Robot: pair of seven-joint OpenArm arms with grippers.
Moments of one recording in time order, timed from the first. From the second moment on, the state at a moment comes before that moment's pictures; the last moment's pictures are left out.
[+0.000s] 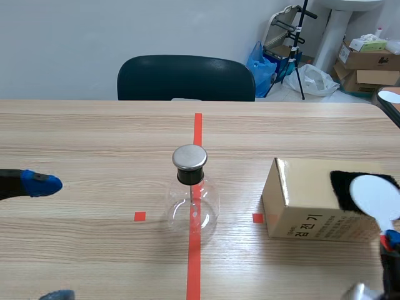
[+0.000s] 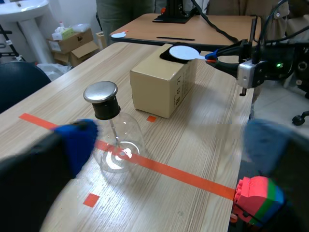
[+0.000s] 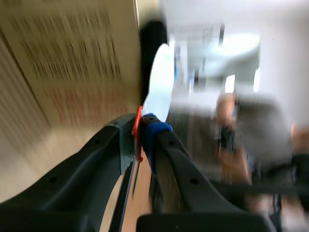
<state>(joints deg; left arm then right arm) 48.9 -41.2 -9.0 107.7 4.0 -45.1 -47.4 -34.2 -0.3 25.7 74.4 -69.4 -38.7 33.8</state>
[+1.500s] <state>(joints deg) 48.9 -41.2 -9.0 107.7 4.1 -45.1 -49.1 -35.5 0.5 27.5 74.7 -75.7 -39.0 45.6</state>
